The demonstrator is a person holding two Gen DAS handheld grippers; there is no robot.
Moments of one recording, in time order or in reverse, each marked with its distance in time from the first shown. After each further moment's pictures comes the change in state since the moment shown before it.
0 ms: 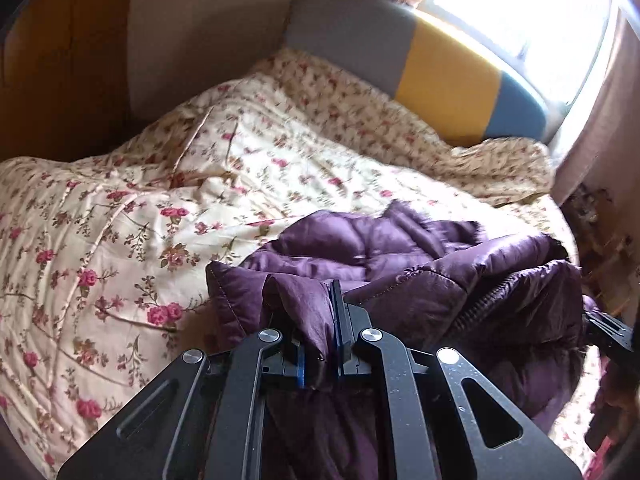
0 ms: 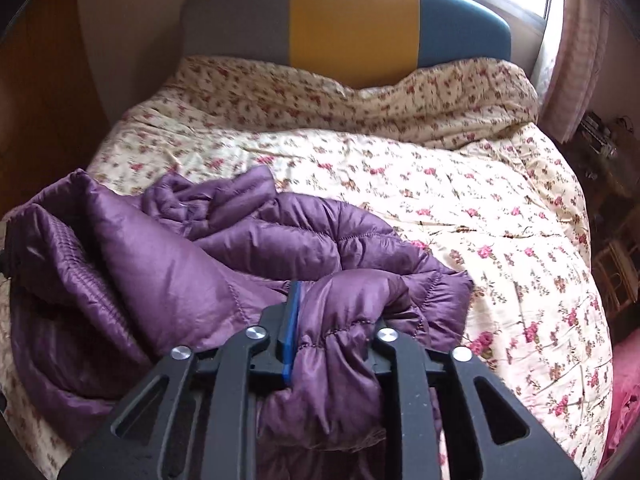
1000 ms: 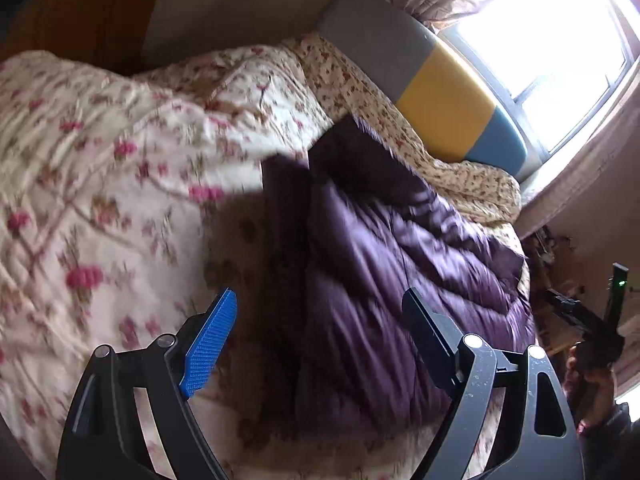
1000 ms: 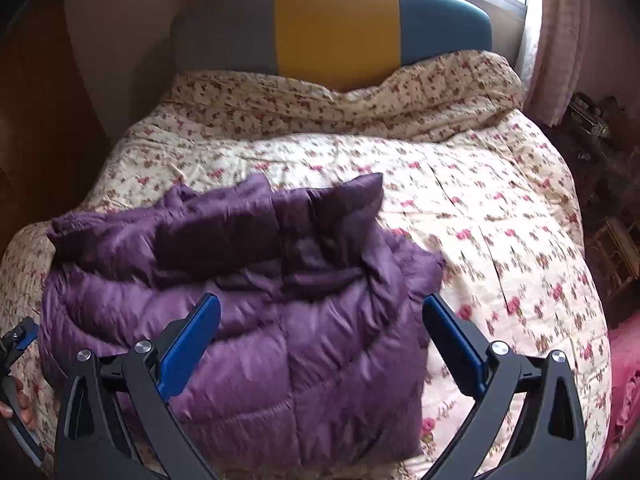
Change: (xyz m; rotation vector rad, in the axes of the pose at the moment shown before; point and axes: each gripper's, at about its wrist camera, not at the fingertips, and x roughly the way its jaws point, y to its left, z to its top) left arm -0.048 0.056 -0.087 -0.220 0.007 -0.207; right arm -0.051 -0.018 -0.016 0.061 0.018 0.008
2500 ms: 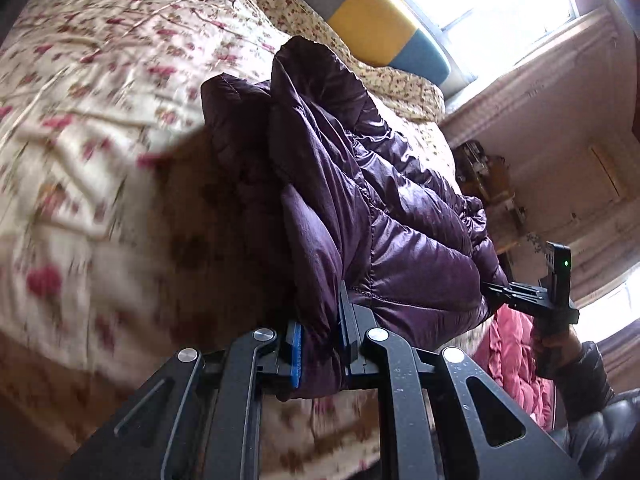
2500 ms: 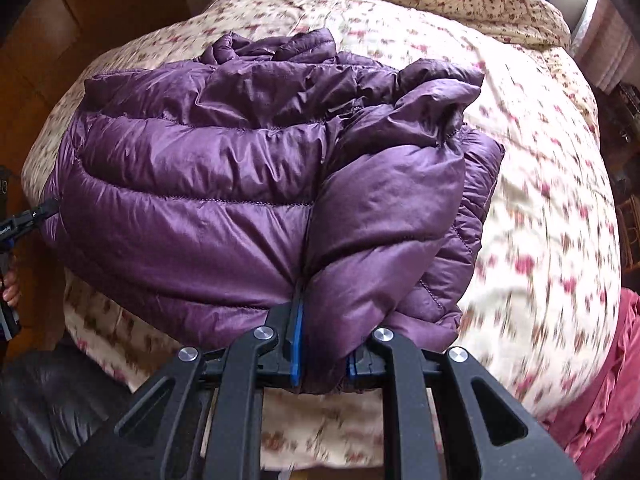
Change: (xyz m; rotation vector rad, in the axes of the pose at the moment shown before) left arm -0.184 0.024 -0.231 0.078 0.225 -0.211; right arm -0.175 -0.003 -0.308 -0.251 0.317 0.175
